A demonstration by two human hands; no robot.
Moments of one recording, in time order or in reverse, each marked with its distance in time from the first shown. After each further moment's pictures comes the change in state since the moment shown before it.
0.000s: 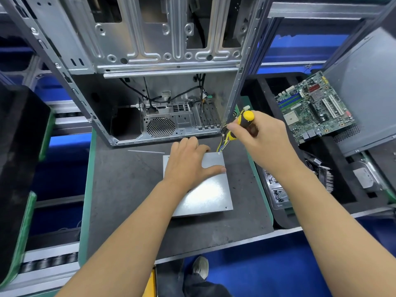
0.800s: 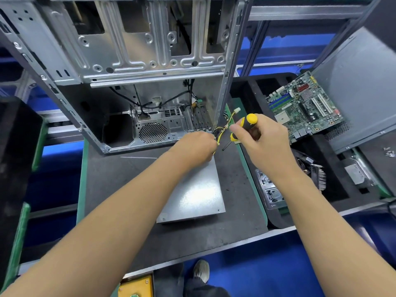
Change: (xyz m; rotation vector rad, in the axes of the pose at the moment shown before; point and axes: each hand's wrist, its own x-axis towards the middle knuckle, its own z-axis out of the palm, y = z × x) left_hand 0.058 0.034 -0.041 0.264 -0.339 0.345; right_hand -0.008 0.018 -0.013 0.009 0.107 0.015
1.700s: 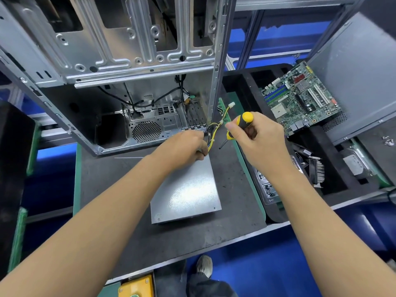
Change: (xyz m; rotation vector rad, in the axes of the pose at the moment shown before) left_hand -0.008 -0.020 0.015 -0.262 0.056 0.087; right_hand -0.006 0.010 0.000 0.017 0.016 0.044
